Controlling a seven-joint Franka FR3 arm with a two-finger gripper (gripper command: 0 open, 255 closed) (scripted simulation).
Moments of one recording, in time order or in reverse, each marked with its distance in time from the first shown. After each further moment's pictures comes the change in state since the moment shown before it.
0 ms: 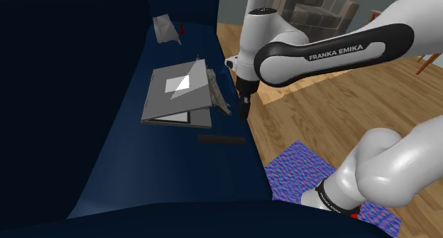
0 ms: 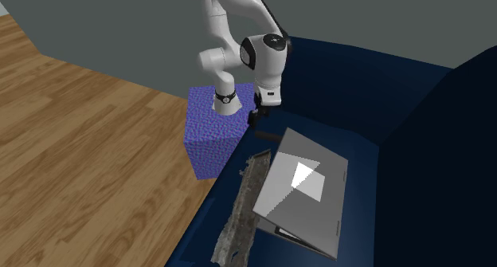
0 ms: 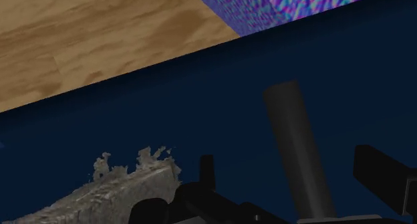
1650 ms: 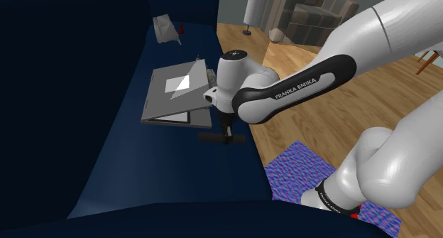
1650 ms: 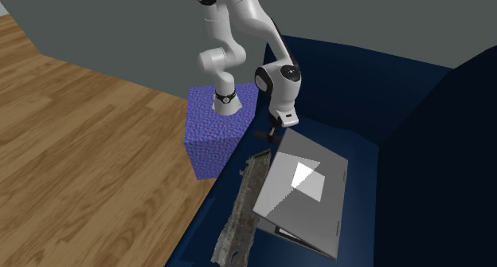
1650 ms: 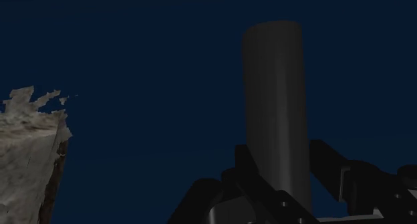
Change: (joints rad) arm 0.069 0.239 0.057 -0.036 -0.008 0.245 -0.078
